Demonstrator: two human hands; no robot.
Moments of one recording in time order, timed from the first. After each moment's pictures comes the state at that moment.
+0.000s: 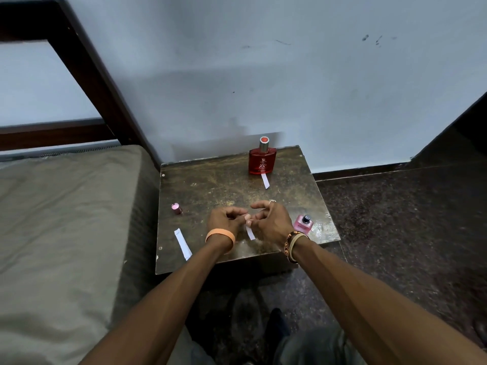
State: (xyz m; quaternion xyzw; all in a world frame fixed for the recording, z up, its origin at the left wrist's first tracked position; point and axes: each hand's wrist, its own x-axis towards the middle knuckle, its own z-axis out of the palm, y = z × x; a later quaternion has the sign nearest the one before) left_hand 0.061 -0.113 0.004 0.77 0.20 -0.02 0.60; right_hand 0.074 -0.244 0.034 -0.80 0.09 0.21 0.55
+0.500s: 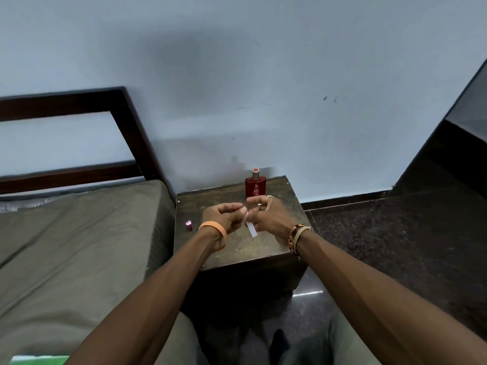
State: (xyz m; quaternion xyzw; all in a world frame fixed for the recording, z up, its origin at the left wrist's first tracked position) left_hand 0.001 -0.123 0.153 0.62 0.22 -0.06 0.75; right_hand 0.012 -0.266 0.172 -0.74 0.01 0.20 0.64
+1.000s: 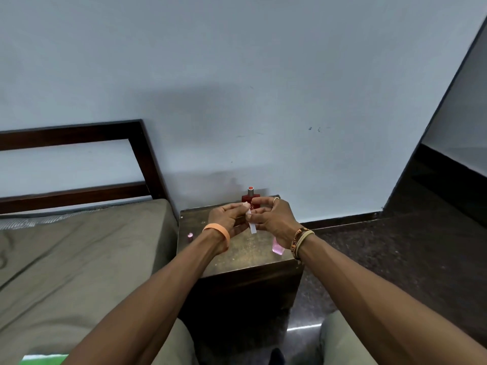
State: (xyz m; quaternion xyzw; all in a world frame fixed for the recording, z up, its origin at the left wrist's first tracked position) left_hand -0.044 -0.154 0.217 0.59 0.17 -0.04 0.79; right_hand -0.039 -0.293 0.230 -0.68 0.01 0.14 0.72
